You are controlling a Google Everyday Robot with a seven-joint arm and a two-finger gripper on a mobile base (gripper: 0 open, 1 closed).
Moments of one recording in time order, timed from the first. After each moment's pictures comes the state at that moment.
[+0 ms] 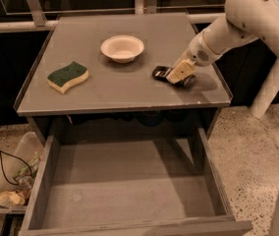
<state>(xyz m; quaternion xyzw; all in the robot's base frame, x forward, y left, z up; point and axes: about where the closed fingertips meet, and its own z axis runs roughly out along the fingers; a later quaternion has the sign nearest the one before) 0.689 -0.140 0.844 -0.50 0.80 0.12 0.30</state>
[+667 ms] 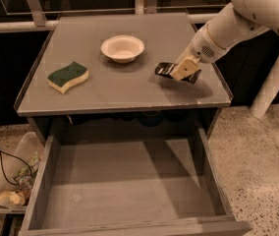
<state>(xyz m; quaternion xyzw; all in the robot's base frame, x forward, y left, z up) 0.651 -0.142 0.875 -0.52 0.80 0.09 0.29</state>
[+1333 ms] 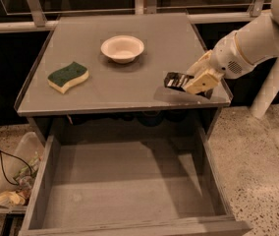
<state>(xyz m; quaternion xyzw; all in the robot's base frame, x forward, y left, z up) 0.574 -0.161 0.889 -0.55 0.76 0.12 0.32</state>
